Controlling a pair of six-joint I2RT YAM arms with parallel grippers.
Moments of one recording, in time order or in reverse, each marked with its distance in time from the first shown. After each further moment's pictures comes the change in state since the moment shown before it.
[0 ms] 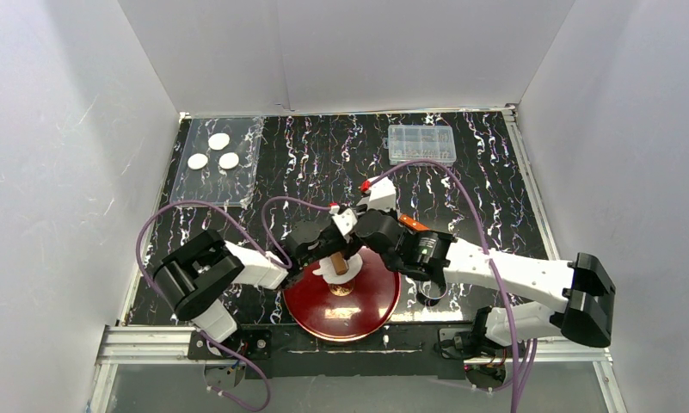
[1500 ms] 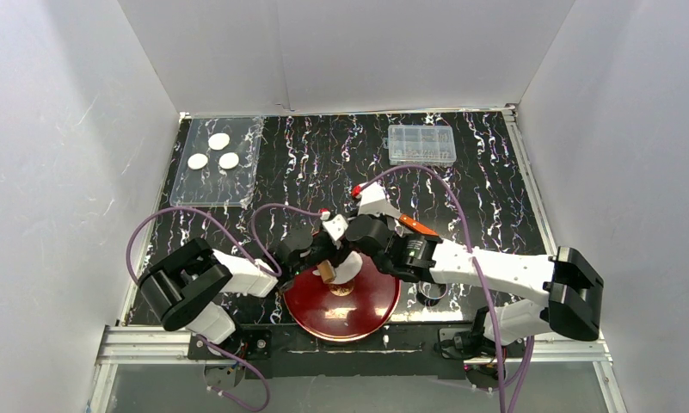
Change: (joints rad) left arm -0.006 -0.066 -0.104 -0.068 -0.094 -0.034; right arm 0.014 0.064 -0.031 0.060 -0.051 0.058
